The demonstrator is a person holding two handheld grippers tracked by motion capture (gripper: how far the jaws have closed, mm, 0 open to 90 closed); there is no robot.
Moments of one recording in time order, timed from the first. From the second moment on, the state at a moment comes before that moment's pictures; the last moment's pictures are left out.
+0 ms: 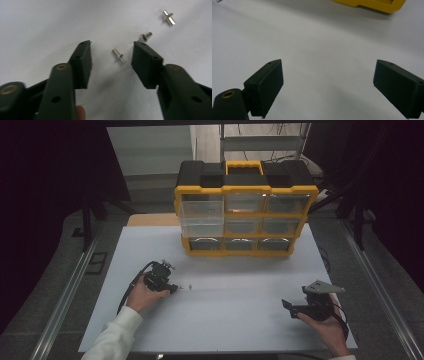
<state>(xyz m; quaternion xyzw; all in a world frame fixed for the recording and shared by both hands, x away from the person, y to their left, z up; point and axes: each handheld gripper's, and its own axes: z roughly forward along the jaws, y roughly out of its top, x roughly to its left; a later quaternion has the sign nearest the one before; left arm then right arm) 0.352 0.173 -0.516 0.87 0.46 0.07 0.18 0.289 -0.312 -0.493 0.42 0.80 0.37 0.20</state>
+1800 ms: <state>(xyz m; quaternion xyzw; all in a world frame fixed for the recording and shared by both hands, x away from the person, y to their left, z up) 0.339 0.219 -0.386 0.83 0.44 0.06 0.34 0.289 -0.310 -0.496 0.42 0.81 0.36 0.20</state>
